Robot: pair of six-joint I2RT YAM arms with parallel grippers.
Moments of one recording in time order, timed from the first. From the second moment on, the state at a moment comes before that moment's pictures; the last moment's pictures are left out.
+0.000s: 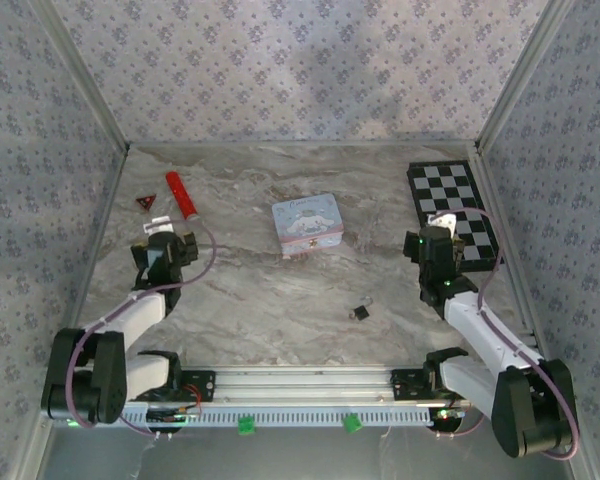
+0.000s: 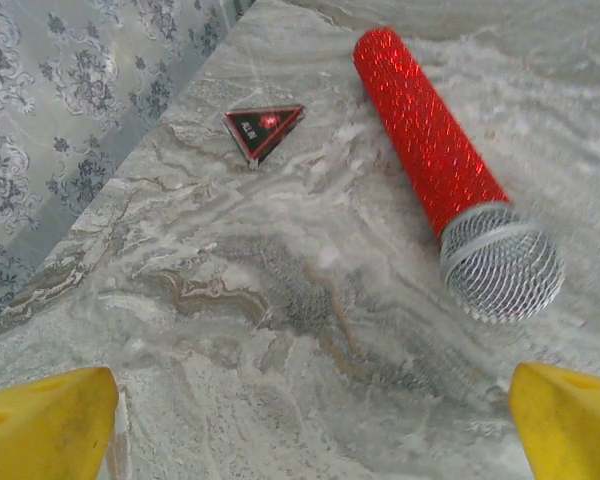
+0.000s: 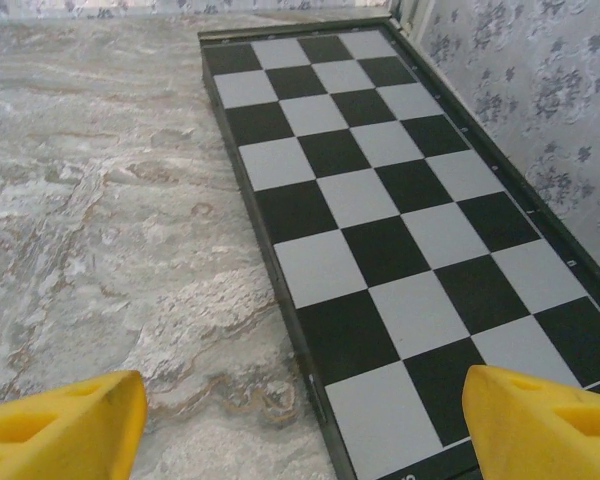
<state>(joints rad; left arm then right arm) -0.11 1.19 0.35 0.33 -0.43 -0.10 0.20 1.00 0.46 -0.02 0.47 0.16</state>
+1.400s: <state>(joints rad) -0.01 1.55 0.38 0.75 -0.20 -0.05 -0.04 1.52 0.37 0.71 0.00 -0.04</state>
